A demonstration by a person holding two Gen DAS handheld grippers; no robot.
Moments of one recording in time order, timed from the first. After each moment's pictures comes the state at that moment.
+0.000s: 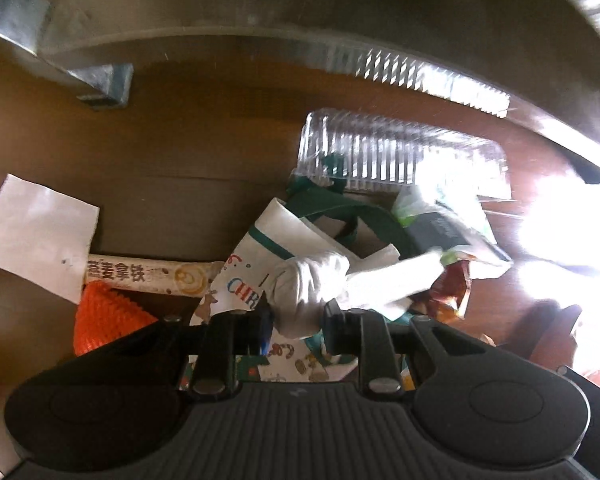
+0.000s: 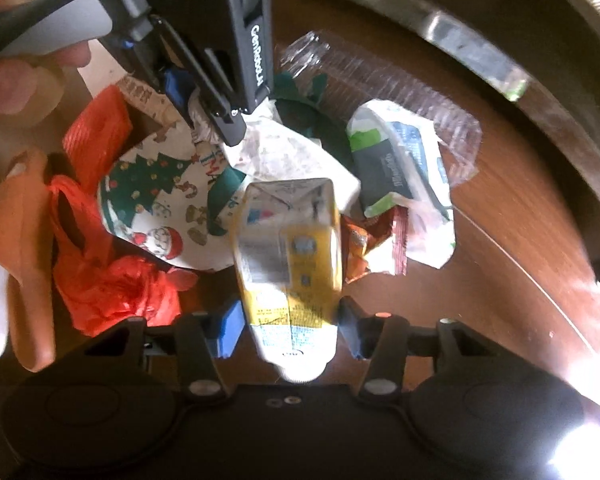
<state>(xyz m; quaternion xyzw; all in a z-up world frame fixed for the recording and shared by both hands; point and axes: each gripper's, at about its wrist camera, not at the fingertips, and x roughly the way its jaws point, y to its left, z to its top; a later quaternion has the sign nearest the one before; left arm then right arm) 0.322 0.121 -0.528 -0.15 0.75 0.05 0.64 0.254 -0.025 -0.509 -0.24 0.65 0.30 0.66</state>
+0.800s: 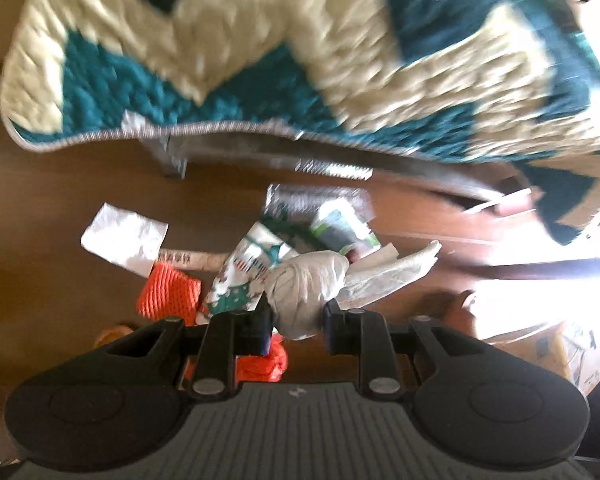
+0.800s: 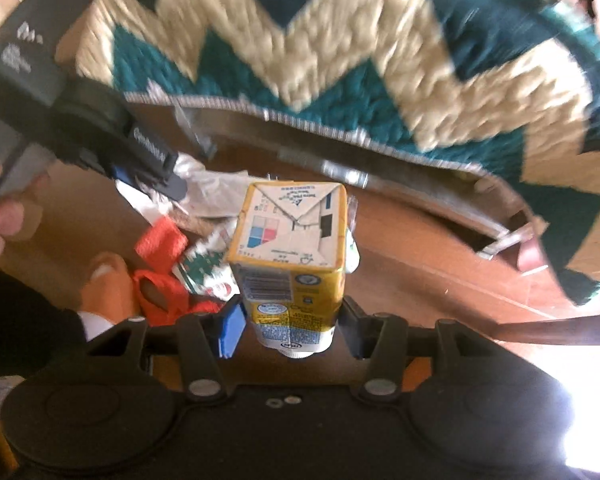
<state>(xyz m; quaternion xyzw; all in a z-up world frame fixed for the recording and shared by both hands) 0.240 0.110 -0.281 -0.15 0.63 0.04 0.76 0.201 -0.086 -0.254 -0.14 0.55 0.25 0.78</state>
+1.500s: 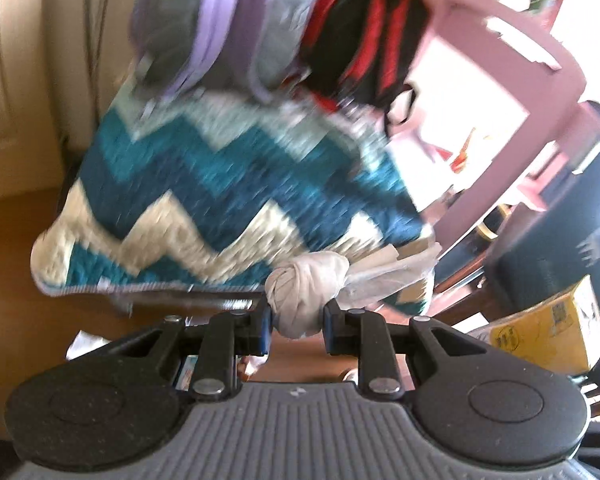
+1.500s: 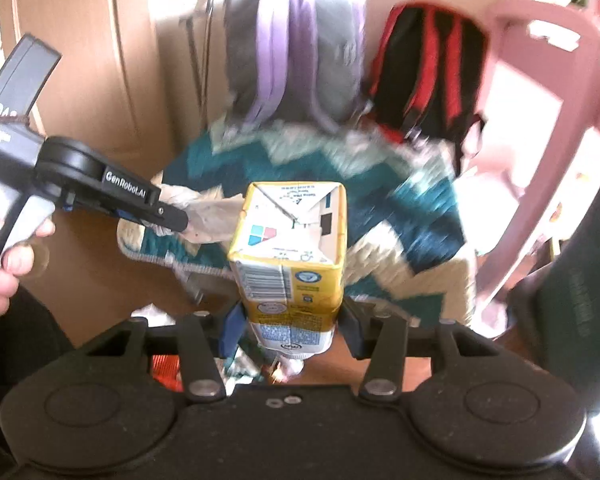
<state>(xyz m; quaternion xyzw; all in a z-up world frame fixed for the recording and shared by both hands) 0.172 0.030 -0.040 -0.14 0.43 -0.04 0.89 0.114 -0.189 -0.037 -0.08 0.35 0.21 0.91</state>
